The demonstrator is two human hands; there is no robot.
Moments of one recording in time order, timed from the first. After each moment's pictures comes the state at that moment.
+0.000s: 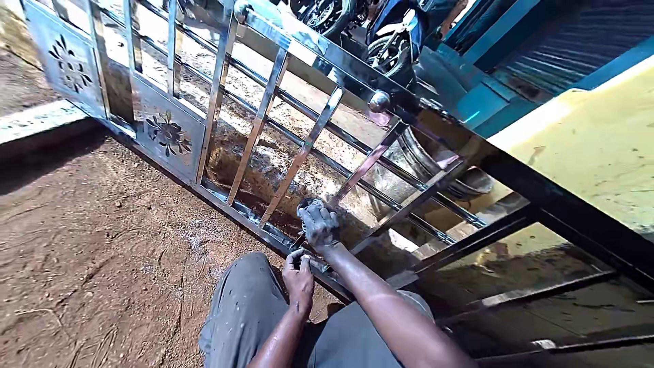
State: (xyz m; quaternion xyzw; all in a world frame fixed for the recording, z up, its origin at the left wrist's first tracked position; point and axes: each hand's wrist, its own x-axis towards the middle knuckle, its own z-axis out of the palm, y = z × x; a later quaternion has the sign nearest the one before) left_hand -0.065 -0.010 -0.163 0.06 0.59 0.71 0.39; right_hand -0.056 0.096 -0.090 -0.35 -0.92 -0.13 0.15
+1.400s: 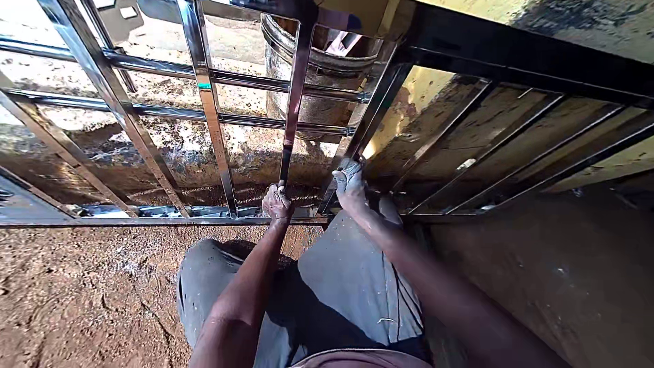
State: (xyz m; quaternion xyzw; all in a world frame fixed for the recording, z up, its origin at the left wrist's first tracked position) left_hand 0.014 0.072 -0.189 0.55 0.69 0.46 0.15; right_hand 0.169 0.043 -0.061 -0.76 -0.57 0.12 0.29
